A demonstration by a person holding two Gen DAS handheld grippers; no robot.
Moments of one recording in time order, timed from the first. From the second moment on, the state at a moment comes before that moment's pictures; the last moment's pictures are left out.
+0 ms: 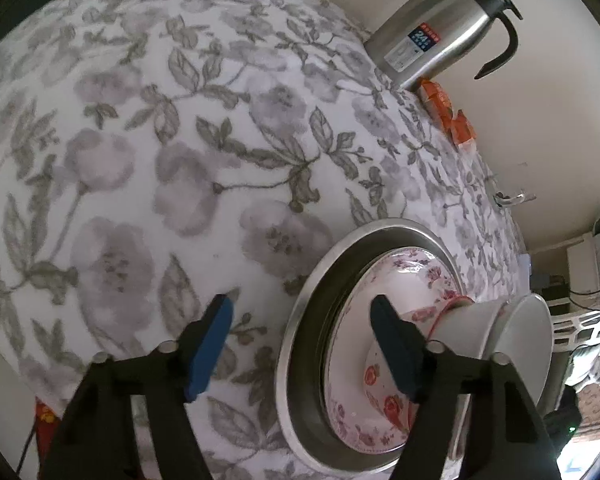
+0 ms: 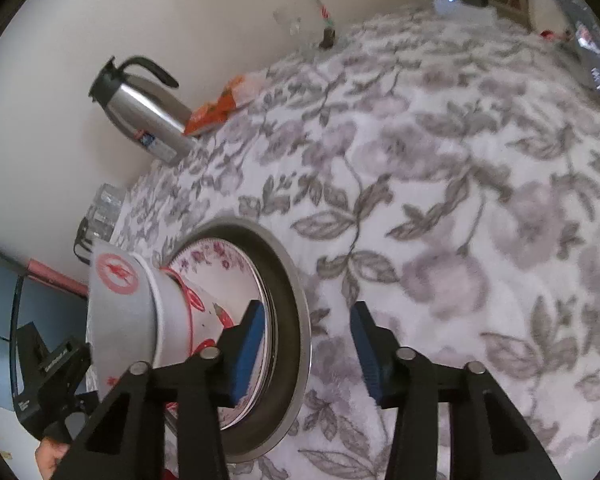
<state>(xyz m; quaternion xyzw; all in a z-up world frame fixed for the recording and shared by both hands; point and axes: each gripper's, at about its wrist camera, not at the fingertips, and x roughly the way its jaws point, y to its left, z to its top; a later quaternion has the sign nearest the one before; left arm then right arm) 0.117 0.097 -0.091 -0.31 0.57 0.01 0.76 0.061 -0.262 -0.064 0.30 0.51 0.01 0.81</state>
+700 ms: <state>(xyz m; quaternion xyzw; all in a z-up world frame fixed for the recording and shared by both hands) 0.132 0.090 -0.112 -0.29 0.58 -0.01 0.76 0.072 -0.247 -0.083 0.27 0.54 0.02 0.80</state>
